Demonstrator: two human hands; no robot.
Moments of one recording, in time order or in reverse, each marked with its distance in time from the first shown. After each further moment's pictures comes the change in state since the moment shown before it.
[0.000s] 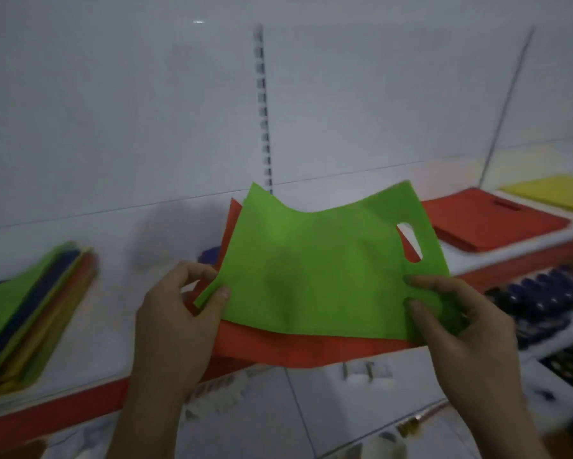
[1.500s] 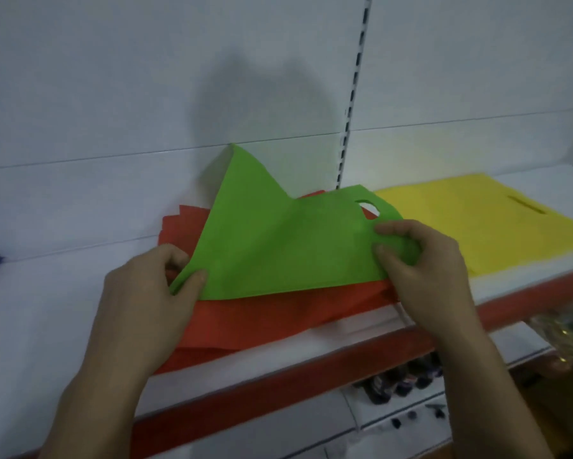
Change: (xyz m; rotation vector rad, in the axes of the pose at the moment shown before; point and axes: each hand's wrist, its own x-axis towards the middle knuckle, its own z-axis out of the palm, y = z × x) left_hand 0.050 0.170 0.557 0.430 -0.181 -0.037; right_hand 0.434 0.329 -0.291 -0.315 -0.179 0.048
